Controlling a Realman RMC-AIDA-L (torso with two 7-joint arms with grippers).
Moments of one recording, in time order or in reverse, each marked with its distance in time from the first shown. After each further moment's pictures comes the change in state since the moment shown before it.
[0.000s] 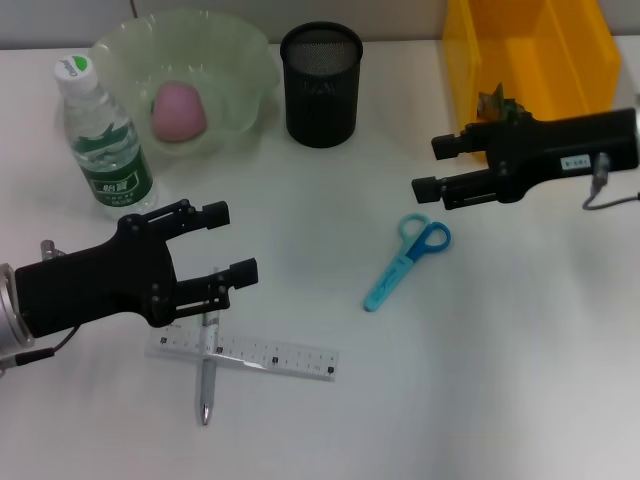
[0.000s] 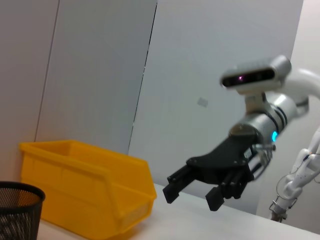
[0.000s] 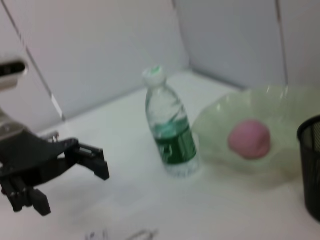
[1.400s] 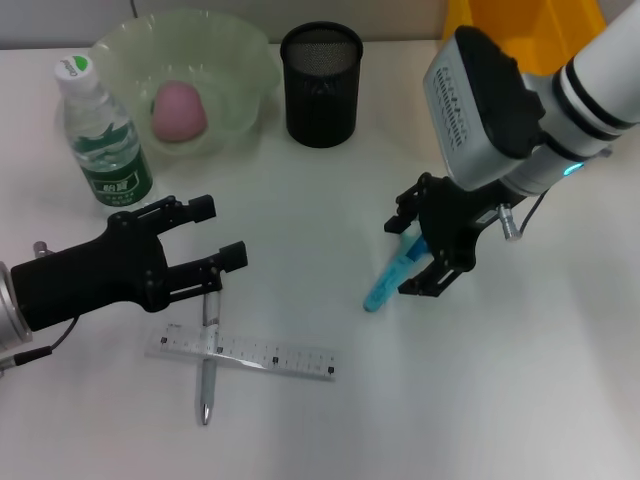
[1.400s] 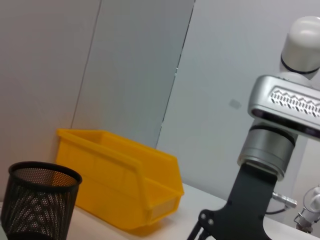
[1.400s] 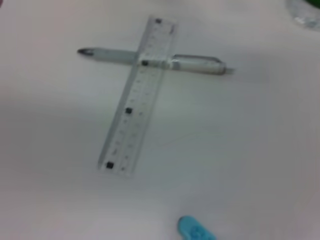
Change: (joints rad) left arm 0.007 -0.005 -0.035 -0.017 -0.004 -0.057 -0.052; right arm 0.280 0.049 -0.409 0.083 -0.398 0.141 -0.177
